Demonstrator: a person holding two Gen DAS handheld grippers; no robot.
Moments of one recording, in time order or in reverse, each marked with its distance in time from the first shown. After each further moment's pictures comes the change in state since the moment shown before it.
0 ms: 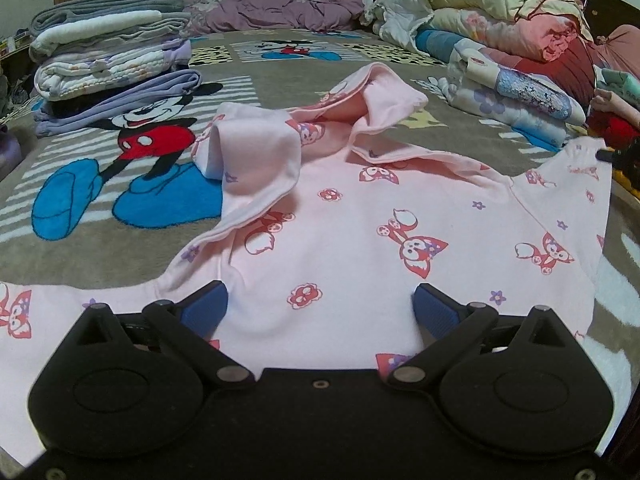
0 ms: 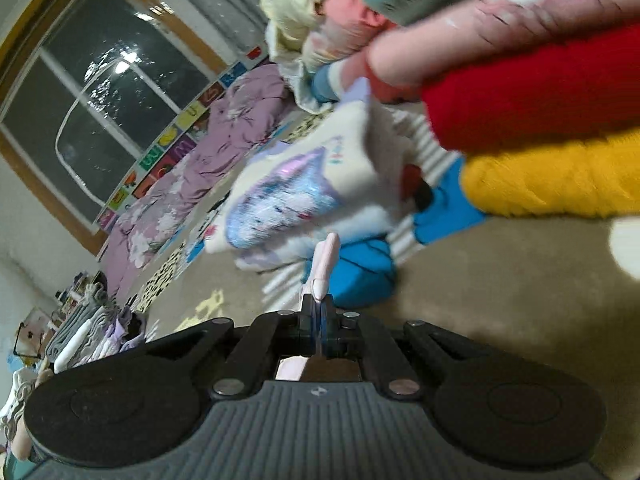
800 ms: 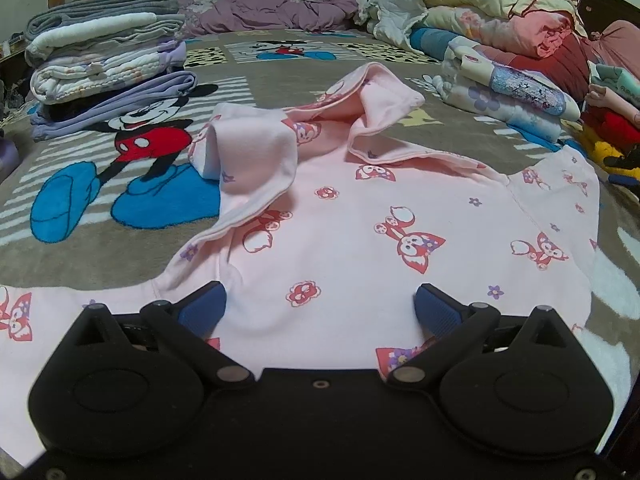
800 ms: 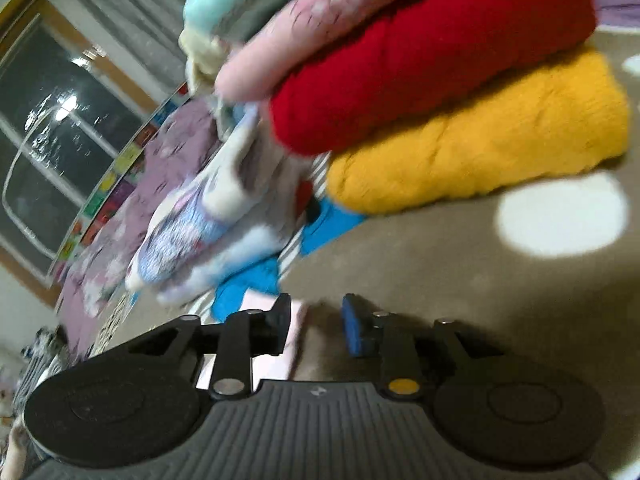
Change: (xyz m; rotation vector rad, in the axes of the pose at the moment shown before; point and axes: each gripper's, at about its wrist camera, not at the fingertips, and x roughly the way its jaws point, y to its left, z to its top) left arm -0.003 0.002 0.001 0.013 0.003 -0.014; right arm -0.014 -0.038 -0.006 0.076 -0.103 -0.176
